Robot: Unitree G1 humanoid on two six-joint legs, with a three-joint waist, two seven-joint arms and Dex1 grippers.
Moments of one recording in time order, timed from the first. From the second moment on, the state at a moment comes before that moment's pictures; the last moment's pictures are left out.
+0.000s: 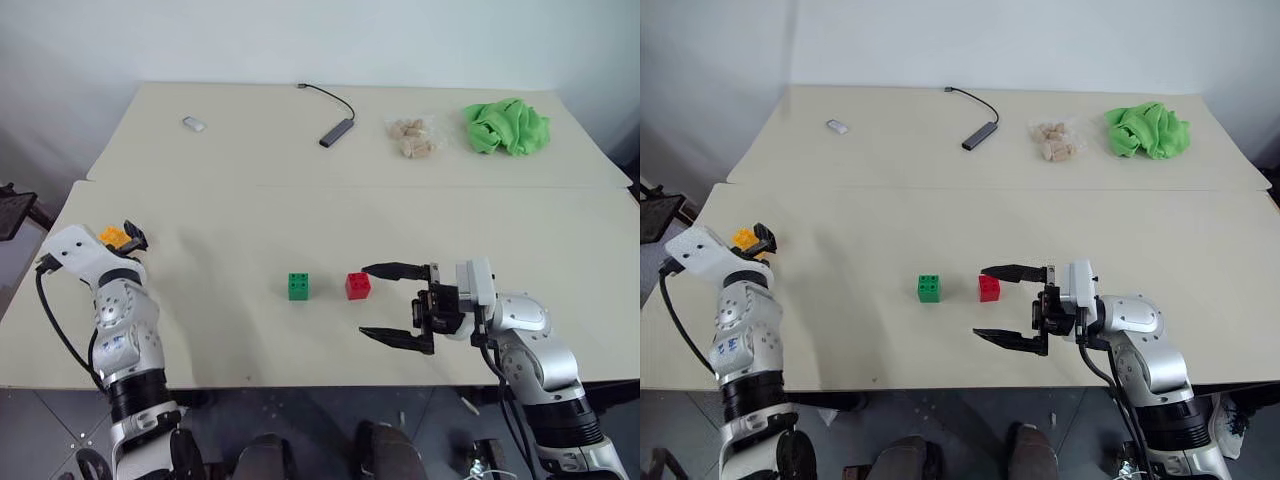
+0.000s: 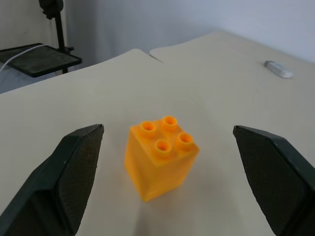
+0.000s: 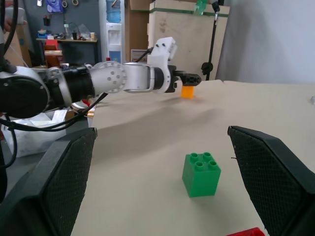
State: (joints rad) left arm -0.48 0.22 0.56 0.19 -0.26 0.24 0.35; right arm -0.26 -0.50 0.04 -0.17 0.59 0.07 1.27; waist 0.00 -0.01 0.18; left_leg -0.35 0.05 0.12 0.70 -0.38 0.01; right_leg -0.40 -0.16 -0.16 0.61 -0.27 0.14
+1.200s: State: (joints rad) left arm -0.51 0.82 0.13 0.62 -0.37 -0.10 -1.47; right arm -0.21 -0.59 0.01 -0.22 0.60 0.14 1.26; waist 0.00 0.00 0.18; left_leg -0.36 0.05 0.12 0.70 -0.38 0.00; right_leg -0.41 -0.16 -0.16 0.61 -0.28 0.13
